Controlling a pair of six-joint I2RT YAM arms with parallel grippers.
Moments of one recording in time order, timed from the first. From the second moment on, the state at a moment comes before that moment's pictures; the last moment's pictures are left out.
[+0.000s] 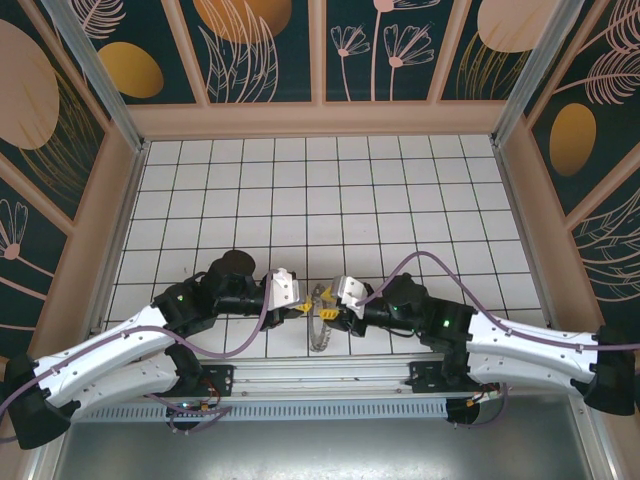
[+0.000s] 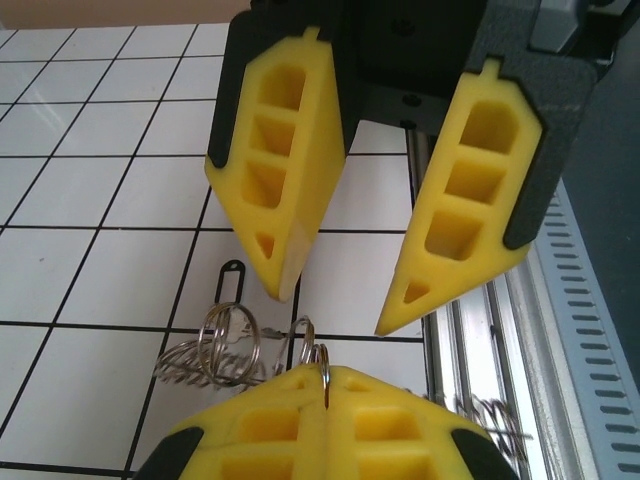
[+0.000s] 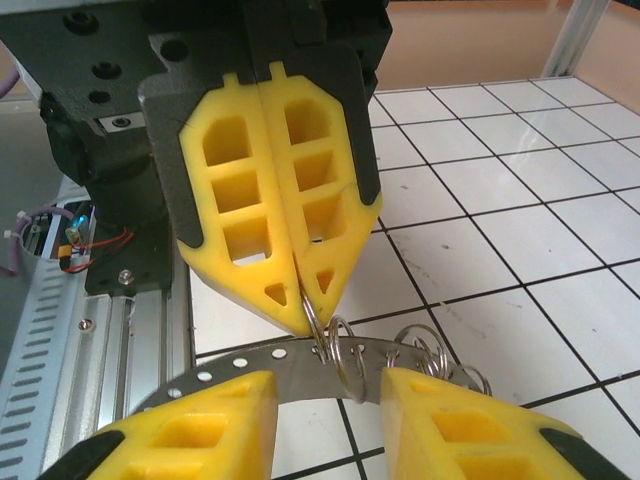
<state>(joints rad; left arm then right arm) -0.94 0.85 0.65 -0.34 0.47 0.31 1.20 0.81 0.48 0.02 -0.12 -0.12</state>
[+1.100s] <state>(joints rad) -0.94 0.86 0.65 -0.34 0.49 0.31 1.21 0.90 0.50 0.07 -0.15 -0.17</state>
